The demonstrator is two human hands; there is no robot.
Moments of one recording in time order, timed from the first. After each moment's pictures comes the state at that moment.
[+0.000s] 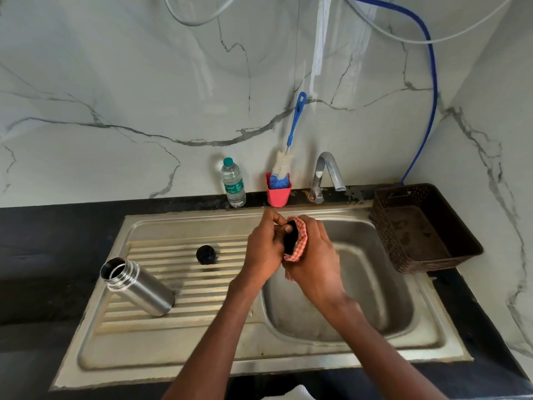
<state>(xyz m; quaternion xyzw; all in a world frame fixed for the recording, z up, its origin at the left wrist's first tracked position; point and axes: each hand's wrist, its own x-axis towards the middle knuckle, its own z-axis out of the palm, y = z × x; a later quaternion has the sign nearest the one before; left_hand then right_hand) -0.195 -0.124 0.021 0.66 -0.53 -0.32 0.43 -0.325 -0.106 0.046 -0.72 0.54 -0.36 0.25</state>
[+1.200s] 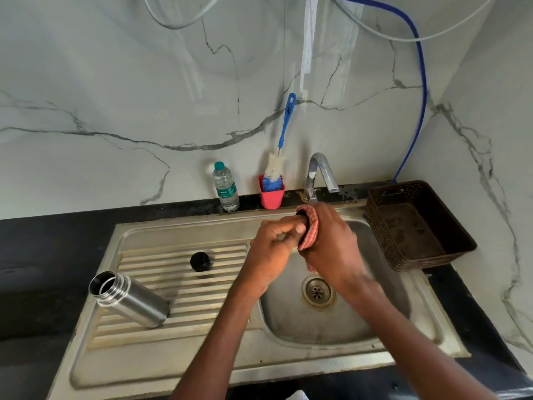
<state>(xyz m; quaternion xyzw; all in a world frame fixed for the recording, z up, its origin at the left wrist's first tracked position) -0.213 -0.114 0.063 0.53 -0.52 -0.46 0.49 -0.356 -0.140 0.069 -0.76 0.55 -0.30 0.18</state>
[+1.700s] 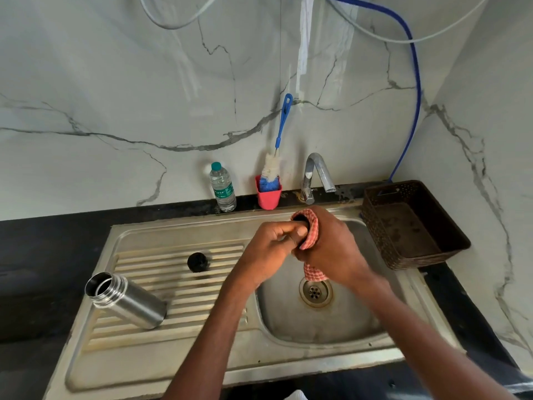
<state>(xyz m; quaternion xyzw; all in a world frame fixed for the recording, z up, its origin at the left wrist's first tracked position) -0.207 -0.118 0.066 0.49 -0.53 -0.52 0.45 -0.367 -0.146 0.076 -0.76 0.54 -0.26 0.27</state>
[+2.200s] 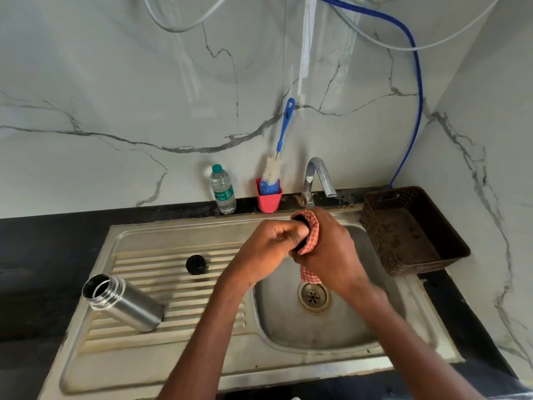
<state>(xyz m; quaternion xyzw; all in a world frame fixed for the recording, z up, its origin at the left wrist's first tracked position) -0.198 -0.120 0.083 0.48 -0.55 -0.54 0.42 -0.361 -0.136 0.085 -0.74 0.52 -0.32 0.26</state>
